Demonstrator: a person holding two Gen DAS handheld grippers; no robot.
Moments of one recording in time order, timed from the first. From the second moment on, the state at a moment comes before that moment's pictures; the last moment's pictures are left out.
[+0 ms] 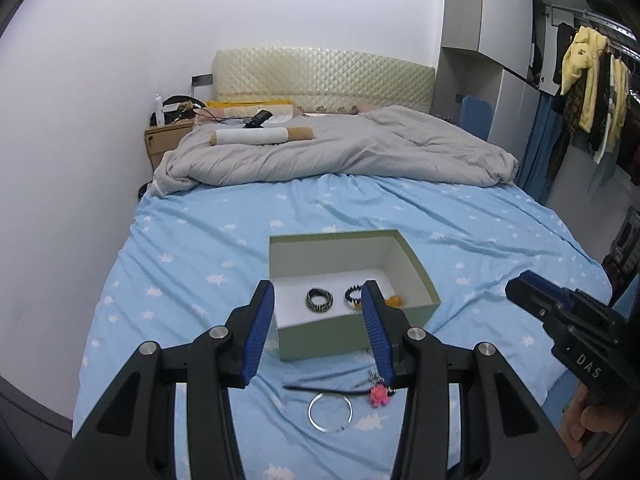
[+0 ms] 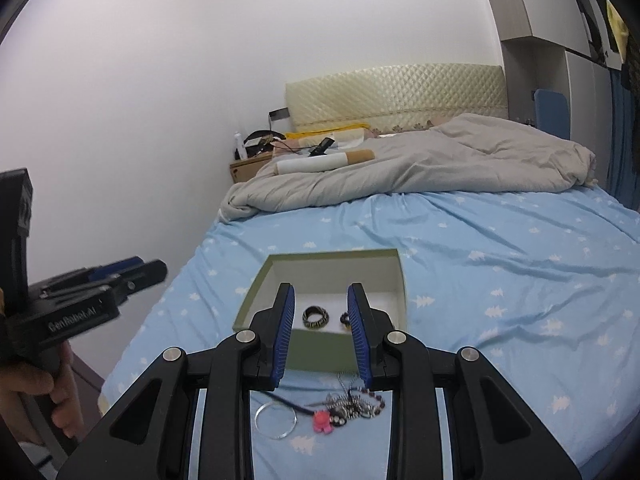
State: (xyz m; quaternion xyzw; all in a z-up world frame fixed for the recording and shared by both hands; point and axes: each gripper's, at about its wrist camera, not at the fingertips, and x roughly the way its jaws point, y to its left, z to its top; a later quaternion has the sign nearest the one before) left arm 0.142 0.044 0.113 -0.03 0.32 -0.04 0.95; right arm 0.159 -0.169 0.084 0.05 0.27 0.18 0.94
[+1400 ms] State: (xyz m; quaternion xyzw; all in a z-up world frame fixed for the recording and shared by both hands) left arm 0.065 0.024 -0.045 -0.07 0.42 -0.07 0.90; right arm 0.067 -0.194 -0.049 0.04 0.31 0.18 0.93
